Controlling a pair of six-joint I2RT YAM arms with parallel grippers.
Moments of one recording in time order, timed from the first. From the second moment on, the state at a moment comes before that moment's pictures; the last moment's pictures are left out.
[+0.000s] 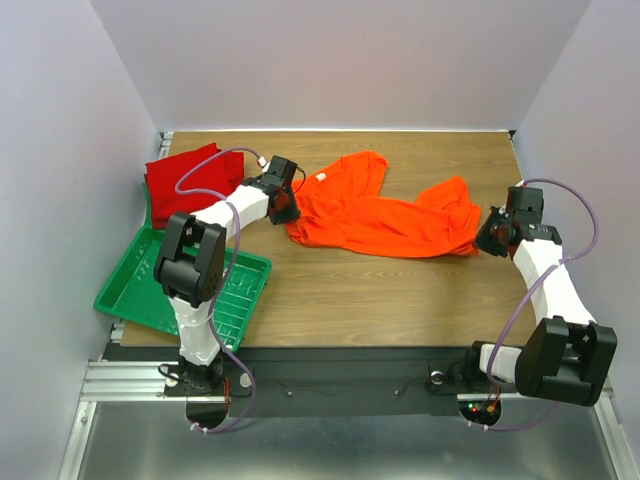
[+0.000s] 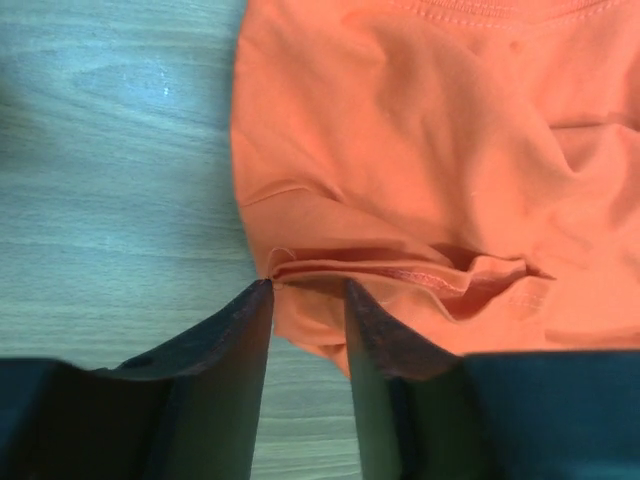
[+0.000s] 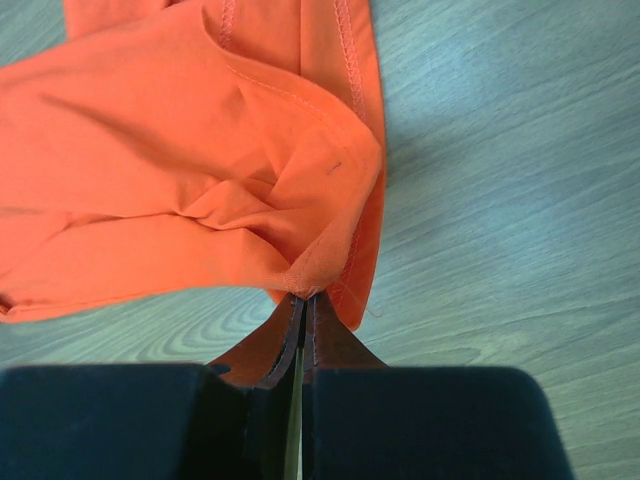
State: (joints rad) left arm -0.42 1.89 1.35 -0.45 -0.13 -0.61; right arm -0.19 1.20 0.90 -0.60 -0.03 0.38
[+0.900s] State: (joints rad) left arm -0.42 1.91 1.35 -0.43 -0.17 -0.61; right arm -0.19 1.22 0.90 -0.60 -0.02 0.39
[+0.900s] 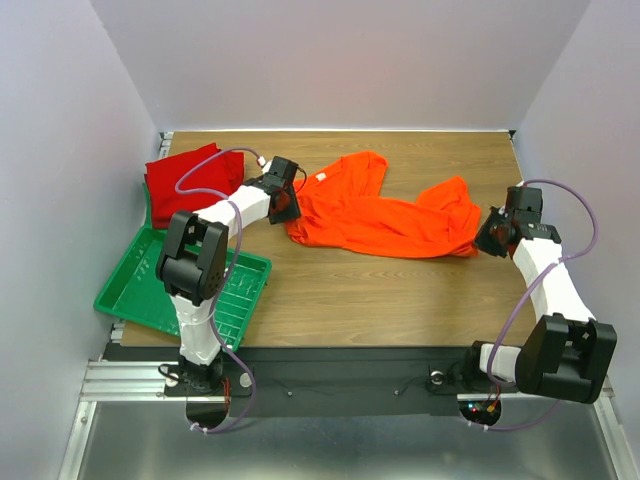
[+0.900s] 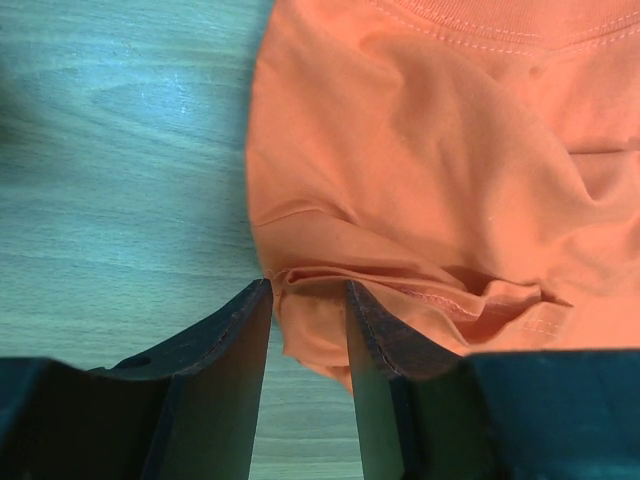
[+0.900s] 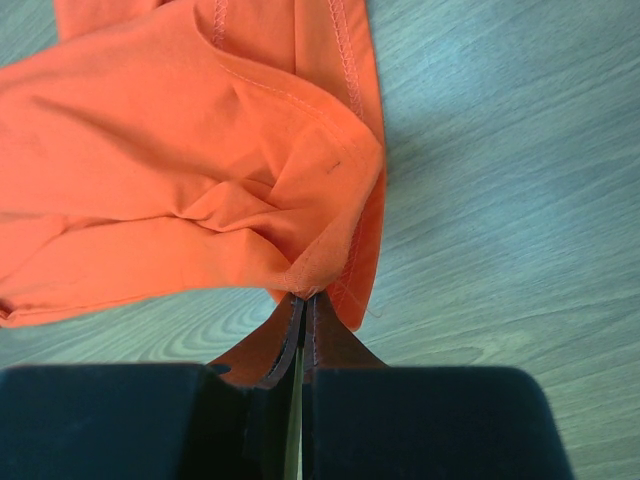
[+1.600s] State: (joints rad) left arm -0.42 1.97 1.39 -0.40 -0.17 -0.59; right arm -0.19 1.22 0.90 -0.60 -0.02 0.40
